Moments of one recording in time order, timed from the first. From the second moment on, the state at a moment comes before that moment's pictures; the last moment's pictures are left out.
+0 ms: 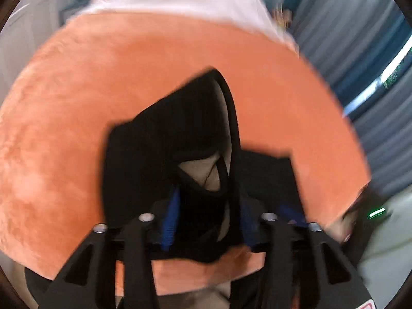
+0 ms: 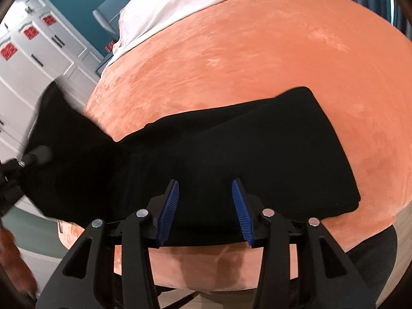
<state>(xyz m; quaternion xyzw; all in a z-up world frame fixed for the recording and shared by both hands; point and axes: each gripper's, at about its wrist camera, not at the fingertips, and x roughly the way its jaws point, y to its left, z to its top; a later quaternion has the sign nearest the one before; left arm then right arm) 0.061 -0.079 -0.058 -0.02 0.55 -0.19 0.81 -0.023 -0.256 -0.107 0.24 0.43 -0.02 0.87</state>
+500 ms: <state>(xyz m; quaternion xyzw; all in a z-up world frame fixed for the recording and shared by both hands) 0.057 0.009 -0.021 -0.03 0.51 -0.05 0.86 0.008 -0.273 -0.110 0.27 0.44 0.08 0.85</state>
